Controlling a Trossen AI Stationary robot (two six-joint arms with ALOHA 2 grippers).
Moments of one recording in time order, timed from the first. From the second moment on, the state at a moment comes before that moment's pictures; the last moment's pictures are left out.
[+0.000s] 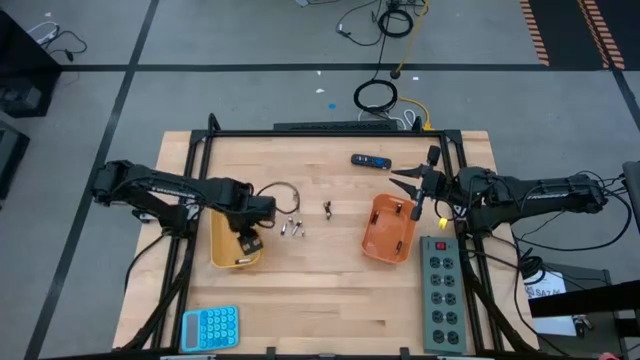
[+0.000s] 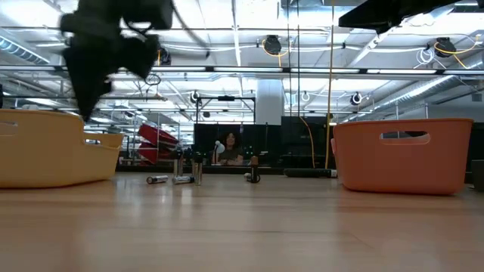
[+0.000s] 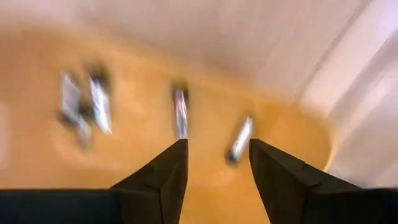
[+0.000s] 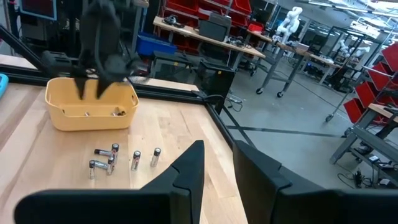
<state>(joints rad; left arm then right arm) -0.04 1.39 0.98 -1.11 0.18 -0.54 0.05 0.67 0.62 -0.08 0.41 -0.22</state>
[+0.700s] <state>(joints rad) 0.01 1.66 1.05 -0.76 -0.03 -0.17 0.05 0.67 0.62 -0.10 0.41 -0.22</state>
